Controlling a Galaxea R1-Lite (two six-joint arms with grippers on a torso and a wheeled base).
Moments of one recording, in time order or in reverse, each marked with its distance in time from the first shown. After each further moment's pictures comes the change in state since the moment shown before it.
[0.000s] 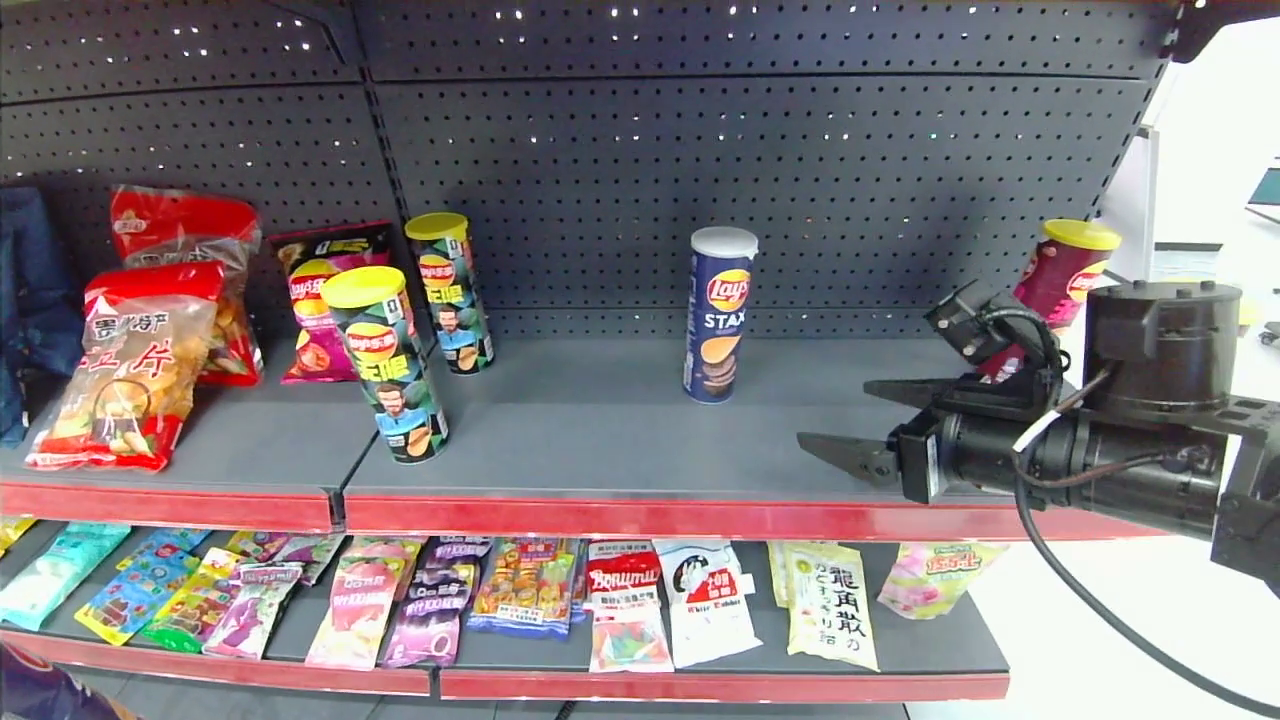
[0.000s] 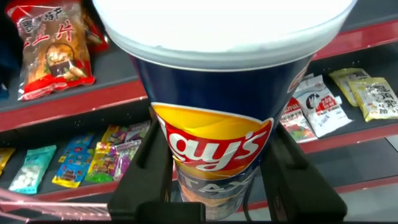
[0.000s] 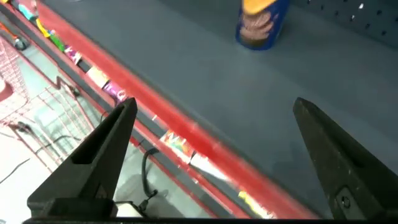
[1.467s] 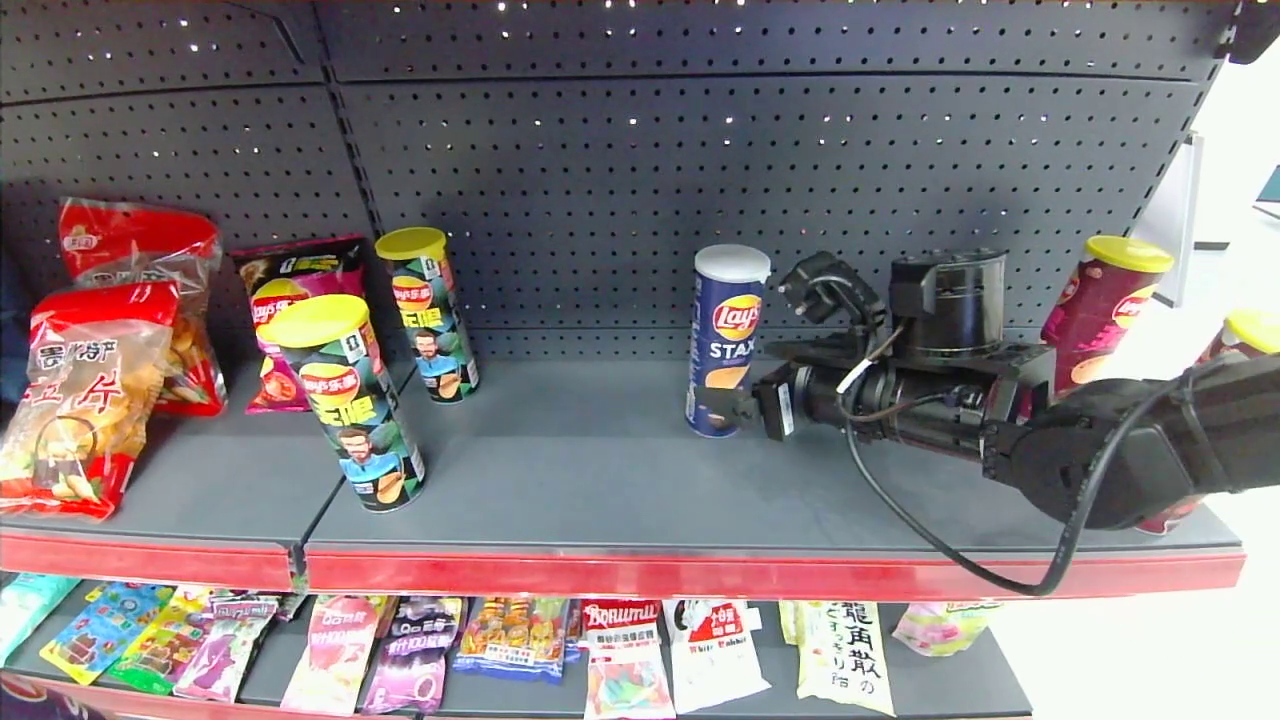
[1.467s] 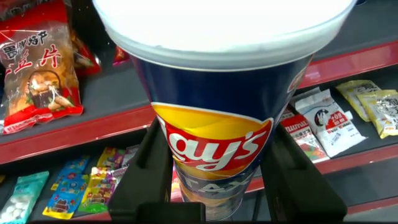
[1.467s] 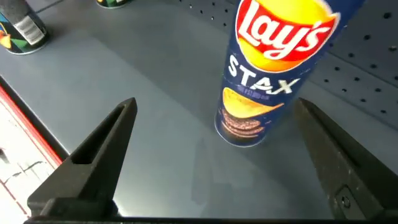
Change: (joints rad) left arm -0.008 -0.091 0.039 0.002 -0.016 0.018; right arm 0.131 0.282 -0.315 -0.013 -0.125 0.006
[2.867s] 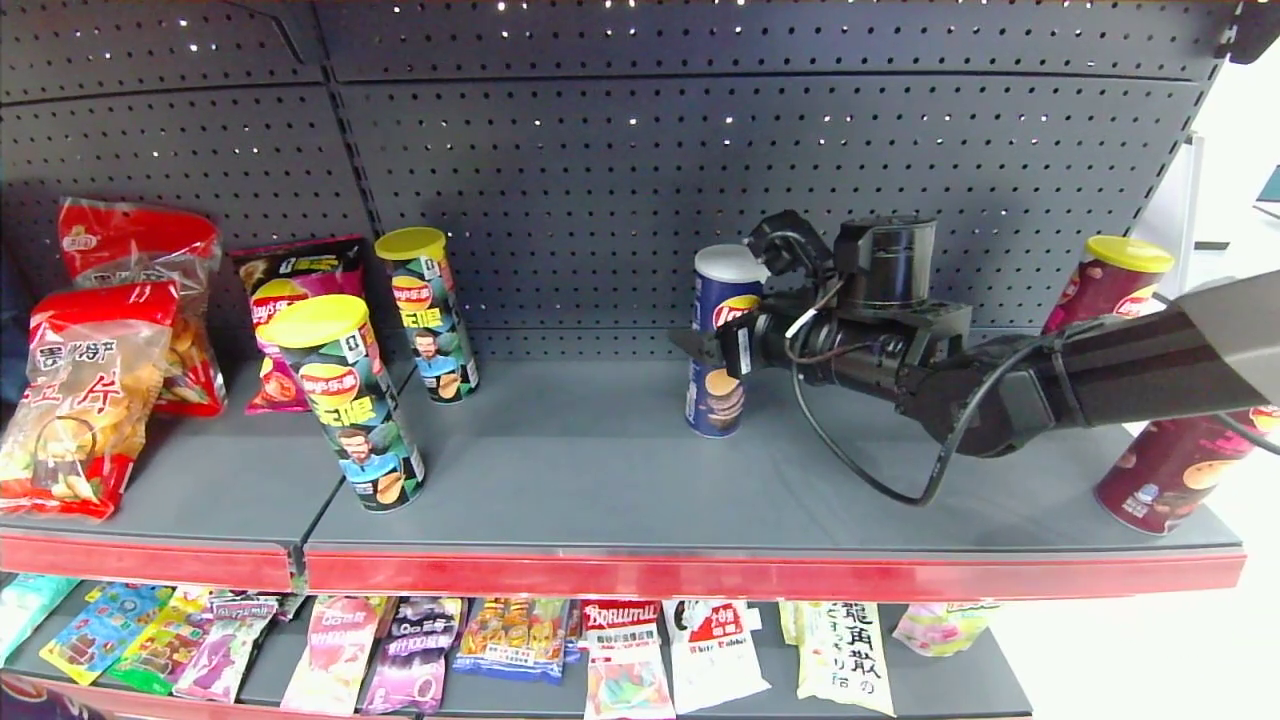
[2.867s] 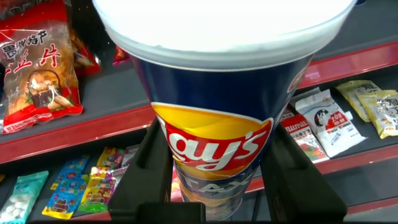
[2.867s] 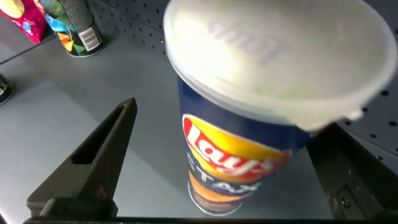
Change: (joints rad) left arm 0.000 -0.001 0.001 0.000 0.000 -0.001; right arm -0.018 0.169 -0.276 0.000 -0.030 0.009
